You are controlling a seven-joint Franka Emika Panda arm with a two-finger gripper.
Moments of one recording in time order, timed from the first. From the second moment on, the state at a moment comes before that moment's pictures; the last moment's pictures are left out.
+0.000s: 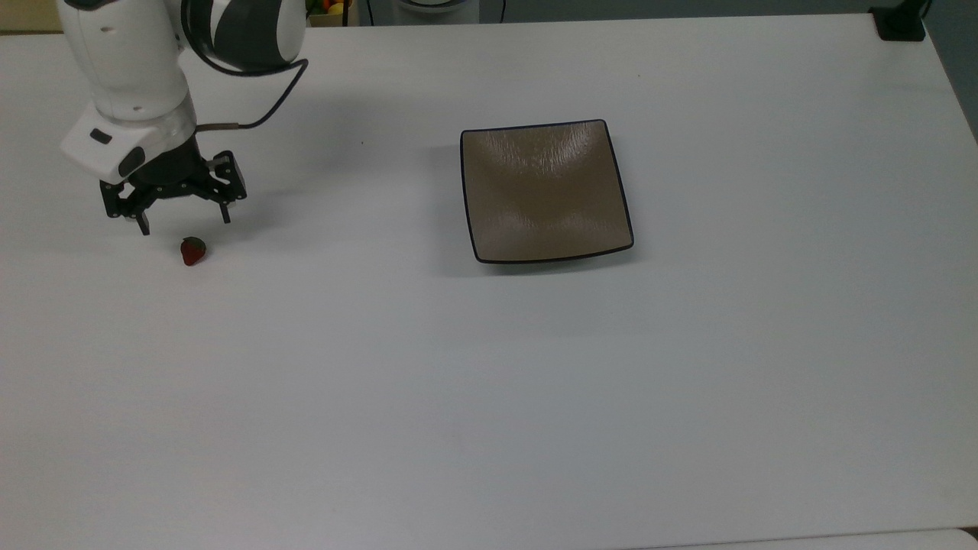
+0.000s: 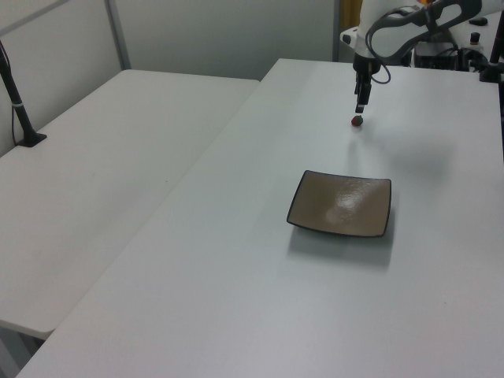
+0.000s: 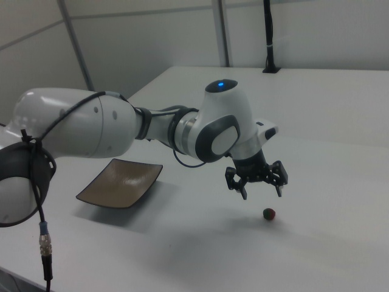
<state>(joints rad) -0.29 0.42 -0.01 -1.70 -0.10 2.32 -0.61</state>
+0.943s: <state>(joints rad) -0.29 0.52 -0.03 -1.70 -0.19 2.42 -0.61</state>
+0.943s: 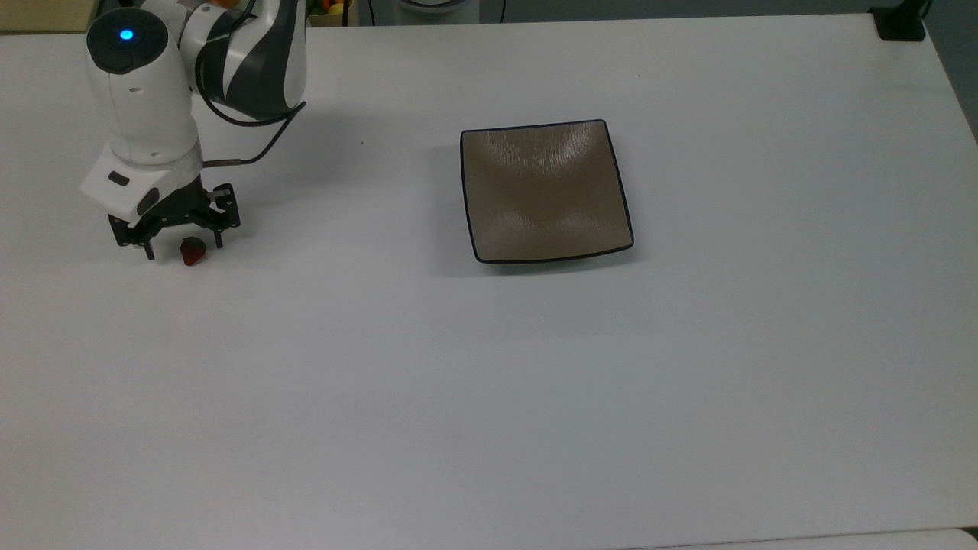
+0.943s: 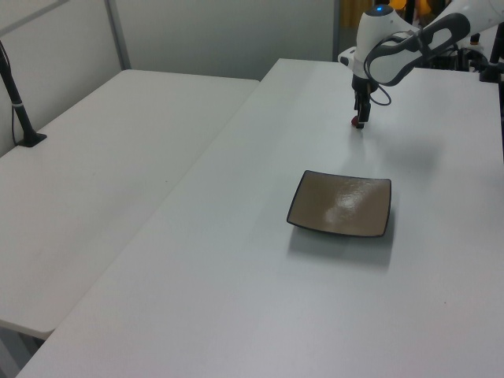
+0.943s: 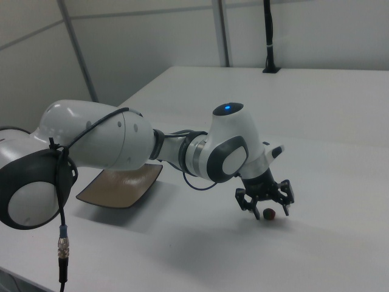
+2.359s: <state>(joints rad) -0.23 0.20 0.00 -1.66 -0.14 1.97 -0.61</state>
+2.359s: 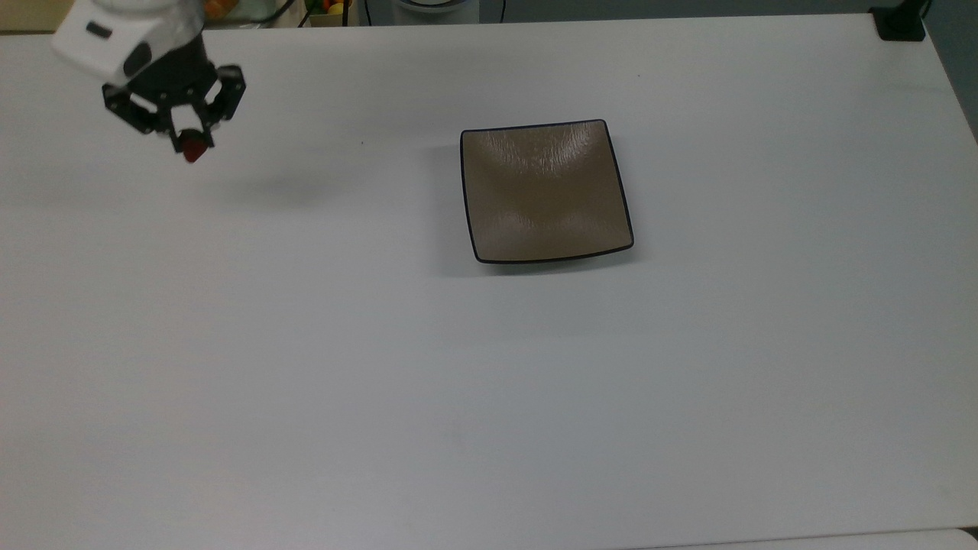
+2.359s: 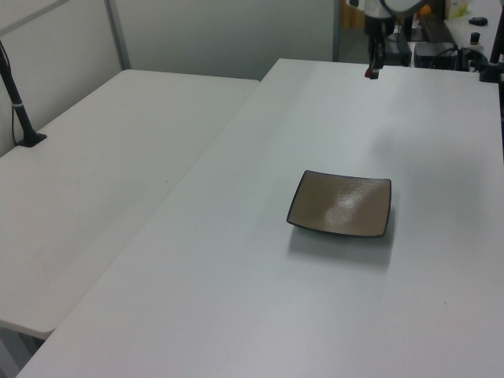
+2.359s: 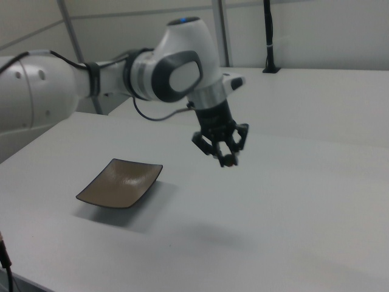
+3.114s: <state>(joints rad) -0.03 0.07 0.01 -1.63 0.00 1.73 -0.44</state>
